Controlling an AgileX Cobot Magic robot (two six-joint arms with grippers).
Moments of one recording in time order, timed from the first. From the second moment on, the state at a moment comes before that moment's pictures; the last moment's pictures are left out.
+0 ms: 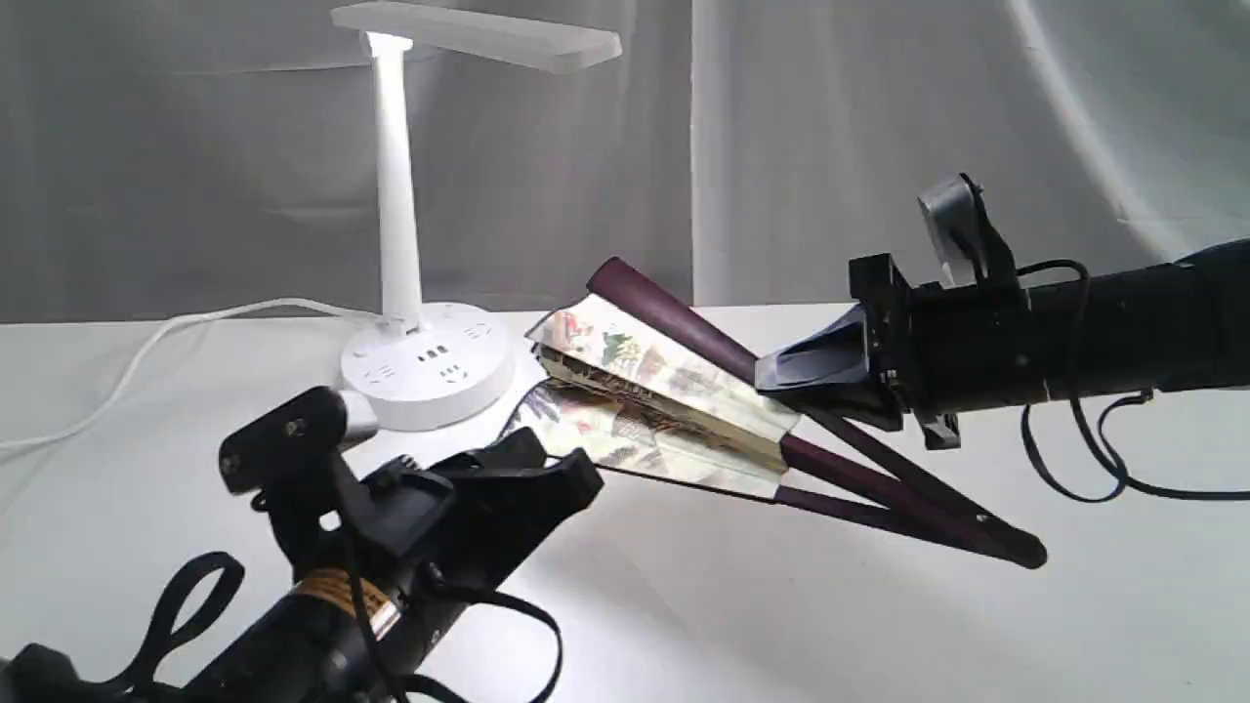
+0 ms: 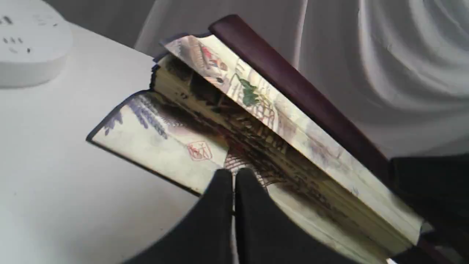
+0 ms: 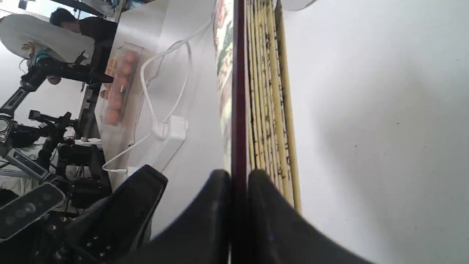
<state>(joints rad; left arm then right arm) -0.81 1.80 -0.63 -0.52 -0.90 -0.41 0.01 1.98 -1.21 1.44 1.12 -1.00</state>
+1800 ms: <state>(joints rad) -0.50 2.15 -0.80 0.05 -1.21 -1.77 0.01 1.98 -1.21 1.50 1.20 -1.01</state>
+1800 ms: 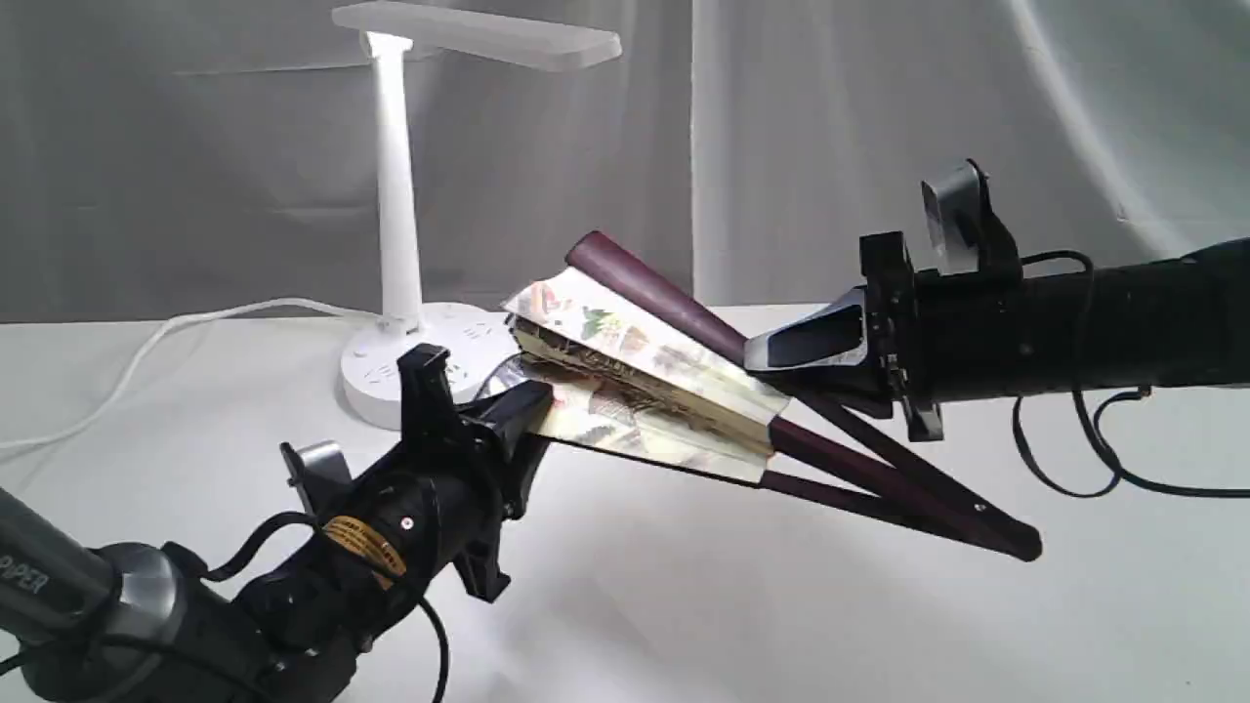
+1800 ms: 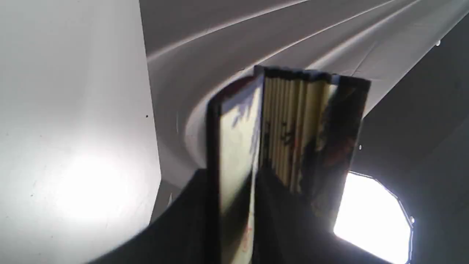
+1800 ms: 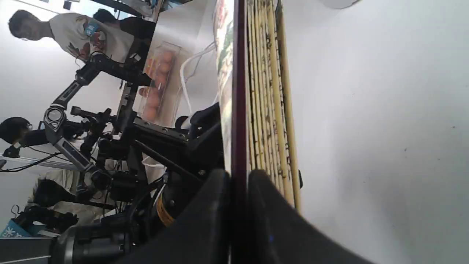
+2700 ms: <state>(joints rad) -0.50 2.15 -0.81 0.25 -1.21 -1.89 0.01 2.00 -1.21 1.48 1.20 -0.96</state>
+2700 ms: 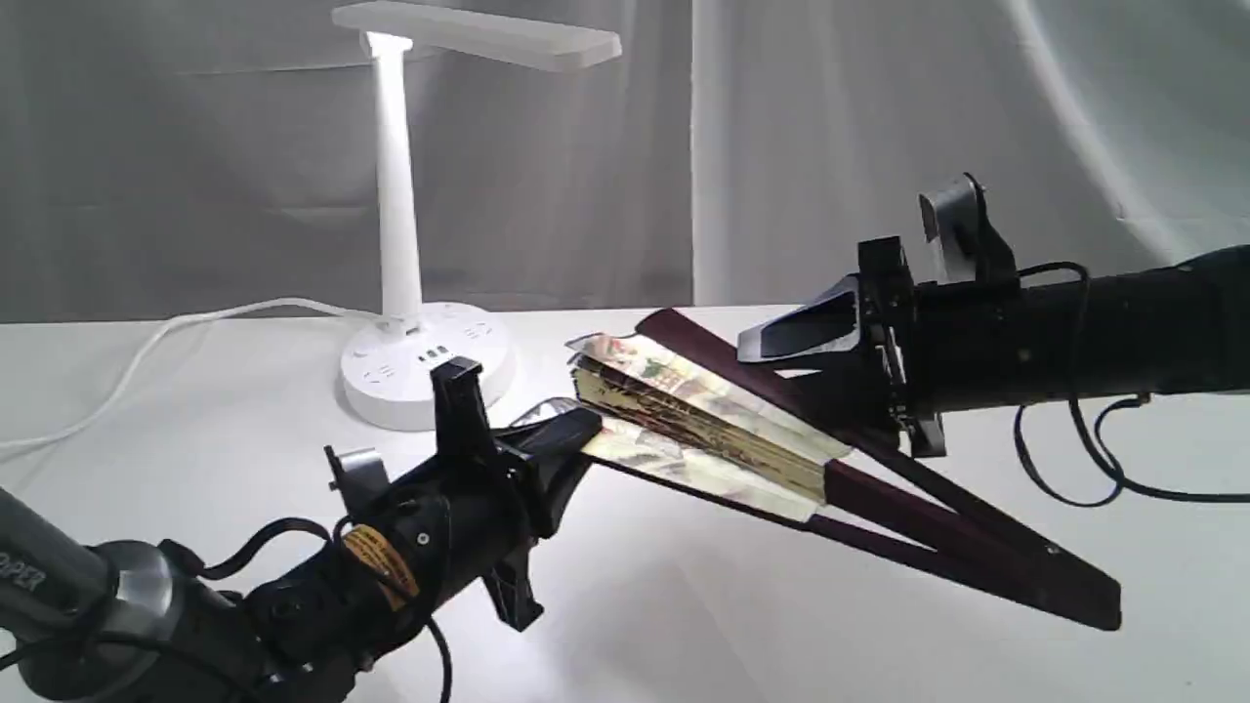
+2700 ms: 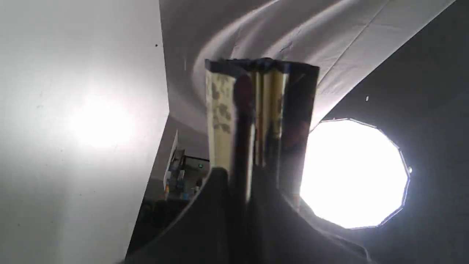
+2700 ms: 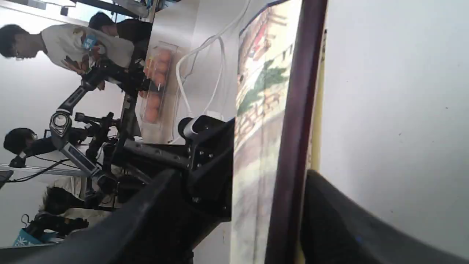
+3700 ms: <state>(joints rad) -0.42 2.15 -0.88 0.45 -1.20 -1.86 0.01 2.07 -1.21 1.59 1.18 -0.94</state>
